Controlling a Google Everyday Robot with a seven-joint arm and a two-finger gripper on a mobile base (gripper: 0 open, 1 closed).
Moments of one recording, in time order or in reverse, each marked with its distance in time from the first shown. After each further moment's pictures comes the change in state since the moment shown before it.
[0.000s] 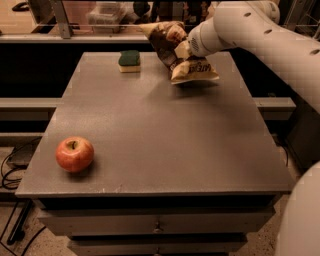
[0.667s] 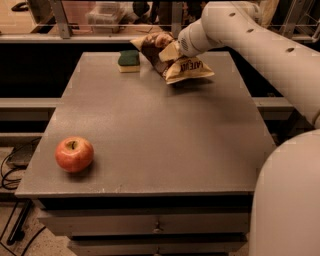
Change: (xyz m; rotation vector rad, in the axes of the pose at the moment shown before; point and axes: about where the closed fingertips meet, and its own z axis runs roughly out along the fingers) arm -0.007 0.013 0.037 -0.053 0.013 0.030
